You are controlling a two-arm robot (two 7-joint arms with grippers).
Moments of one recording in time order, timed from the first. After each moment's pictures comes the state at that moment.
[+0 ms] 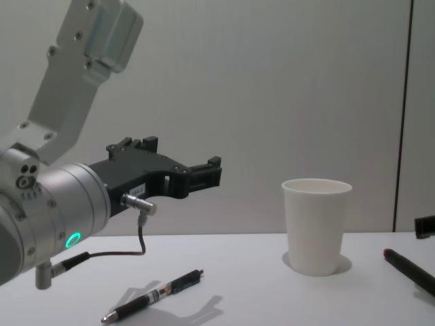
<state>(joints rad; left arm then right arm) -0.24 0.38 0.45 -1.63 -0.20 0.01 -0.01 0.23 0.22 -0.15 -1.68 0.47 0.75 -0.28</state>
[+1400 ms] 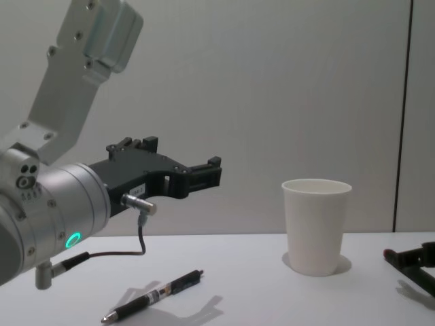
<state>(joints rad) -0.24 0.38 0.45 -1.63 -0.20 0.01 -0.01 0.30 0.18 -0.17 -1.50 0.33 0.75 -0.17</state>
